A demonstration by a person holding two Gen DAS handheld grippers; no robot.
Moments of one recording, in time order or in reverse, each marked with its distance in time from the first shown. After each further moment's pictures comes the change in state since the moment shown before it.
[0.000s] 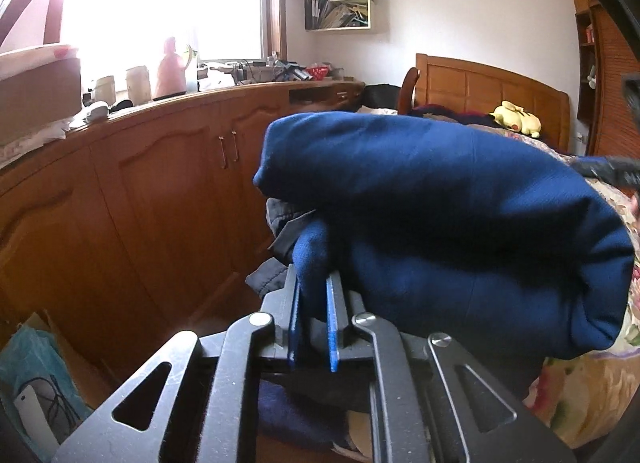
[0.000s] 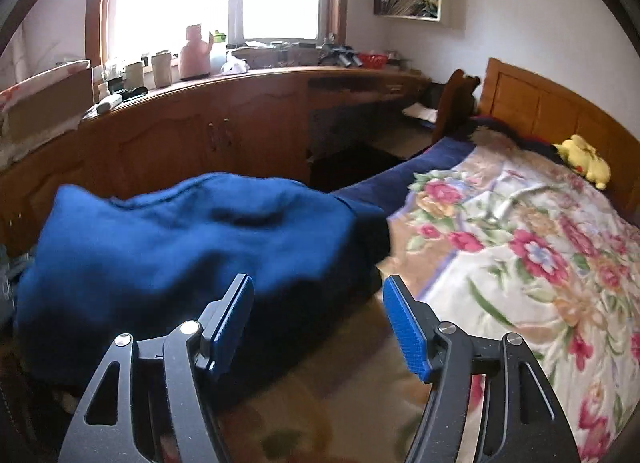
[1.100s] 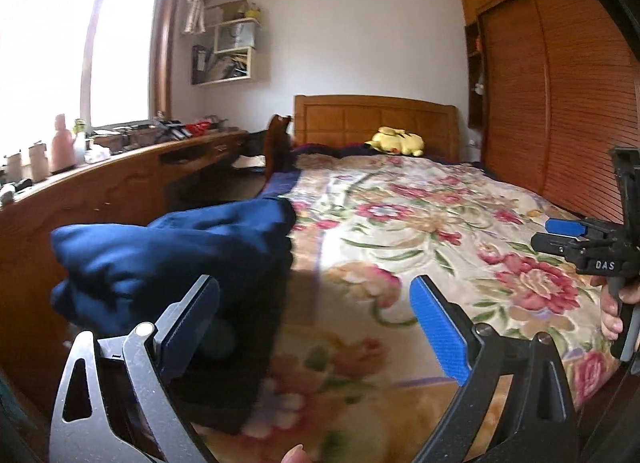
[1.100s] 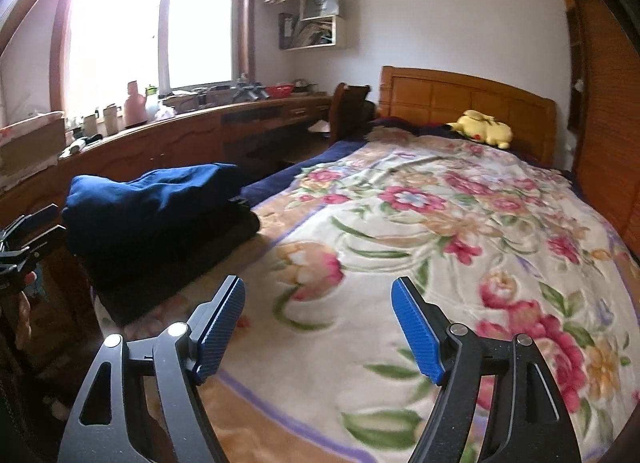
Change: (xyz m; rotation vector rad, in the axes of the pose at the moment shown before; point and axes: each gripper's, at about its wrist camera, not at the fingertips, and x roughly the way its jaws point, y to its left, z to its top) left arm -0.122 -0.198 -0.002 0.142 -0.152 -0.349; right arm -0.194 -0.016 -0.148 0.177 -0.135 -0.222
